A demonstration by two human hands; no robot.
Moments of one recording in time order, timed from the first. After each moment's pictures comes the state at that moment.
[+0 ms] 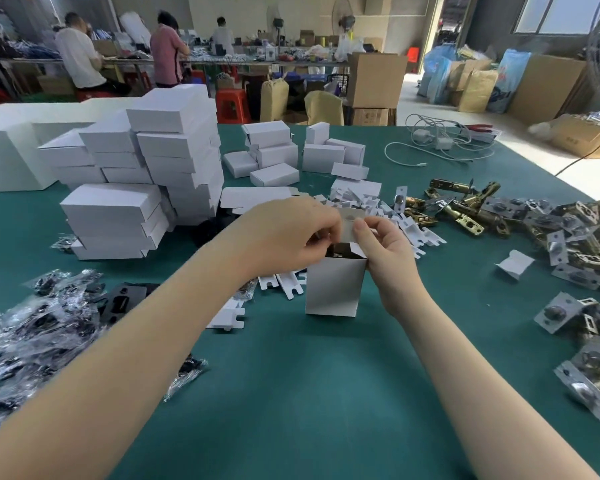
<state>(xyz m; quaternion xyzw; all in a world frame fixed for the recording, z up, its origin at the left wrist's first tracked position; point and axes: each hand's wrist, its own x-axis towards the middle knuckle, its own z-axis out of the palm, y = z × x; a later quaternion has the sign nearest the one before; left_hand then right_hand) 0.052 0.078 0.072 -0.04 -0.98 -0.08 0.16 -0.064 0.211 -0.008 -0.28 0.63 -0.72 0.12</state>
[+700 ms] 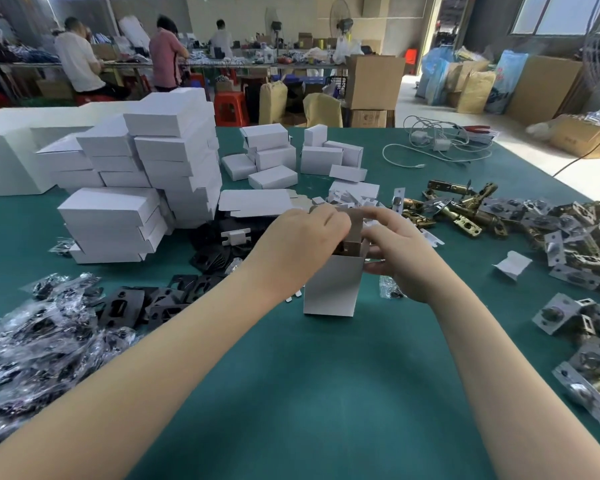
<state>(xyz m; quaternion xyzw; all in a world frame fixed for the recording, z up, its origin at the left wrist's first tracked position) 0.046 0.104 0.053 -0.05 -0.93 0.12 0.33 -0.074 0.229 0.027 -0.31 0.67 -0.63 0.26</state>
